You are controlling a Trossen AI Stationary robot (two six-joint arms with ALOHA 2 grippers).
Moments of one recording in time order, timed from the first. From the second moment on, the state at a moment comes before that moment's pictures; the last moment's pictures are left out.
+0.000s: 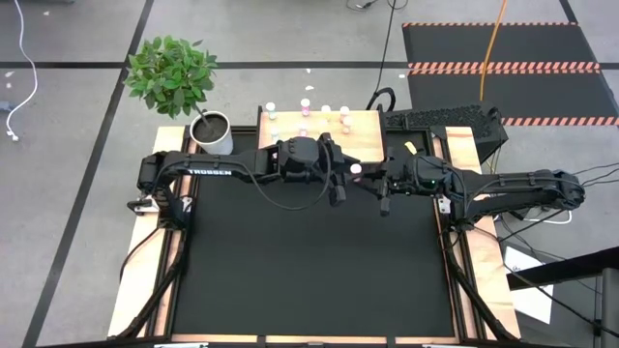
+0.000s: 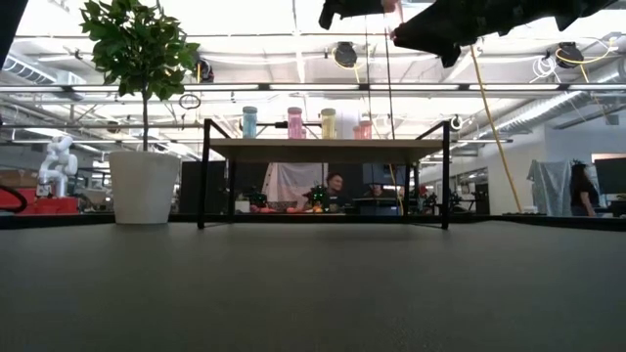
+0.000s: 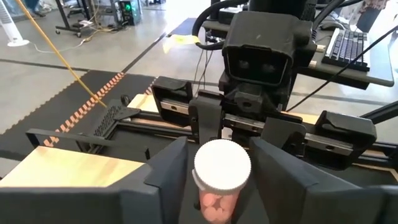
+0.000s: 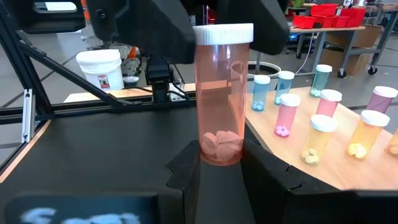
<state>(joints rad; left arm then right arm) 0.06 1.79 1.65 -0.10 -0.10 -0.03 -0.09 0.90 0.60 0.13 0.08 0.05</state>
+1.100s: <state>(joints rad) 0.26 1.86 1.65 0.01 -0.08 0.08 -0.09 0.75 0.60 -0.21 0.36 0.33</state>
